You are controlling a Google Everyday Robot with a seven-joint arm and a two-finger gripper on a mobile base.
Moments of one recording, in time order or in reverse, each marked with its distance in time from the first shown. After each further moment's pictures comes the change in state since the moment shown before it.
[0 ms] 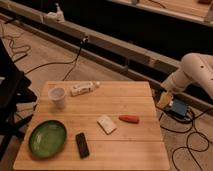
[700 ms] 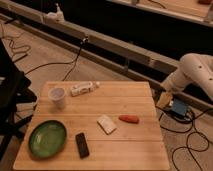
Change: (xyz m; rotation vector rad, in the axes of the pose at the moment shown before) arm -0.016 -0.004 0.010 0.024 0.012 -0.041
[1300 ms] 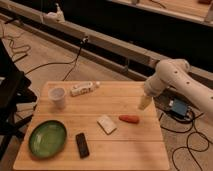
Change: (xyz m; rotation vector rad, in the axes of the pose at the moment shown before) arm -0.092 0.058 0.046 -0.035 -0.055 -0.104
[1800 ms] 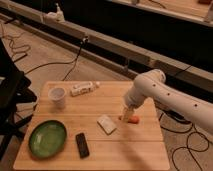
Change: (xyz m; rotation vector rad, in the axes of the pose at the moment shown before) arm -0.052 0.064 0.031 -0.045 -0.013 -0.088
